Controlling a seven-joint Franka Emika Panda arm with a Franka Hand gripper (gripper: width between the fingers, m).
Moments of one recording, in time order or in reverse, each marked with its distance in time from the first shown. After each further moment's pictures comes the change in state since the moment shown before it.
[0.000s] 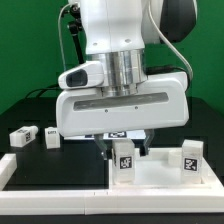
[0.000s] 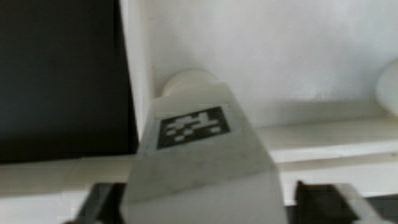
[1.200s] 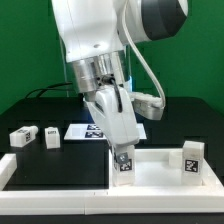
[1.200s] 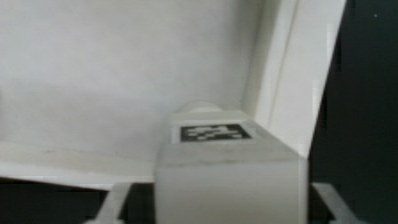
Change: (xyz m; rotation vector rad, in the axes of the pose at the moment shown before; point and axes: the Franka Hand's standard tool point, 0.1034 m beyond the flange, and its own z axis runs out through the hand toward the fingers) arm -0.002 0.010 0.004 0.110 -0.071 1.355
